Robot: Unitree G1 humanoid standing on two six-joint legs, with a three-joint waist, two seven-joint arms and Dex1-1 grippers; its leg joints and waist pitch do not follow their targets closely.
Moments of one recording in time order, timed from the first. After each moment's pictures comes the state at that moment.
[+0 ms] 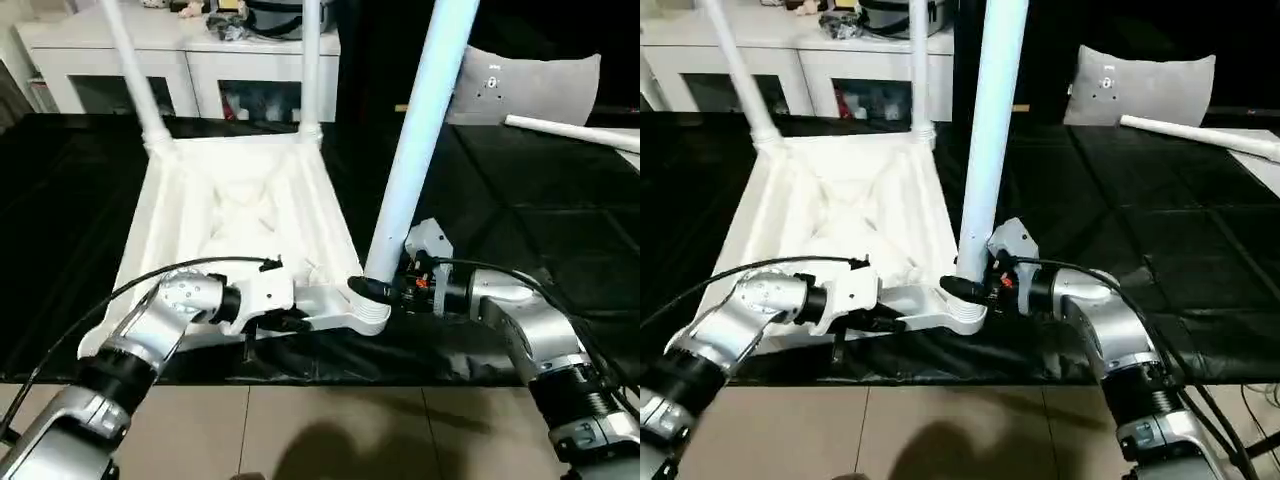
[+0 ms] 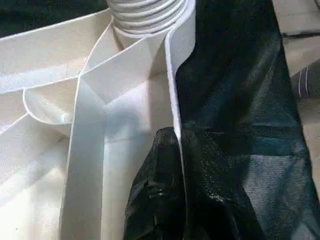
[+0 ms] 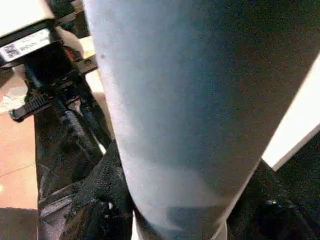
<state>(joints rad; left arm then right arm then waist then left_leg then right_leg) -0.56 0.46 -0.42 0.58 0.06 -0.12 -1.15 -0.44 -0.37 0.19 0.37 0.23 0.23 1.02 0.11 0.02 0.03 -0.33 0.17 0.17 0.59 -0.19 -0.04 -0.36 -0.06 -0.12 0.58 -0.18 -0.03</state>
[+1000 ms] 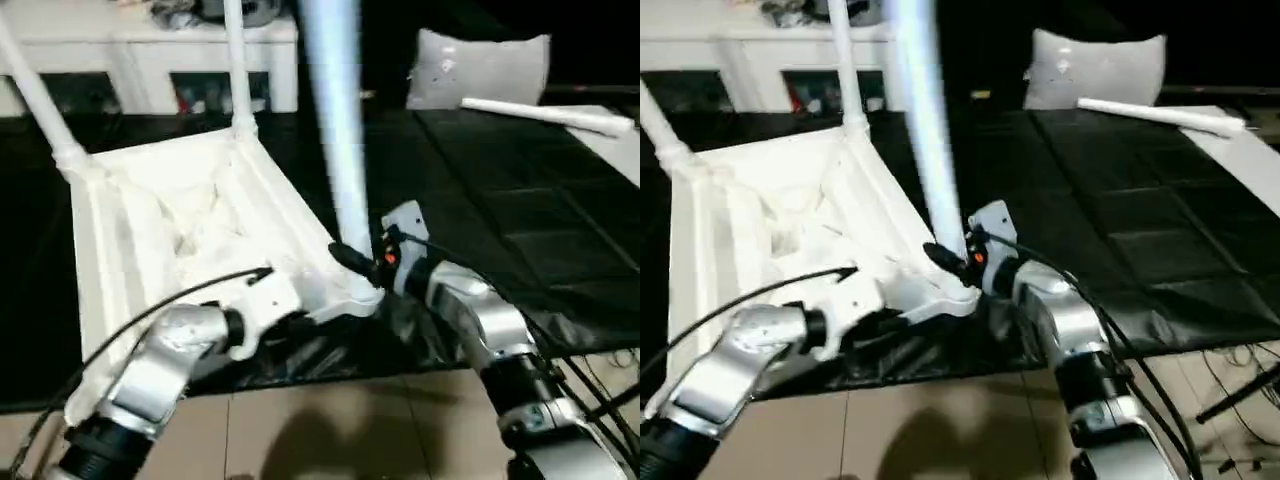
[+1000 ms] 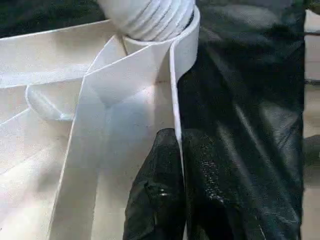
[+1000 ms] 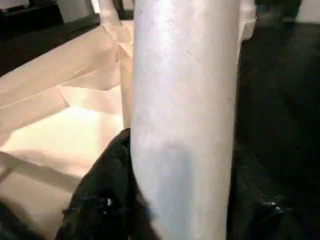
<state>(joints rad) -0.24 0.41 -0.33 -0.03 0.07 0.37 -0.87 -0.52 -0.16 0.12 0.51 0.22 0.24 0.70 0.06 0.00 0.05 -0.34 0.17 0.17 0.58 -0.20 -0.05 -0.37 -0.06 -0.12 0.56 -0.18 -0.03</state>
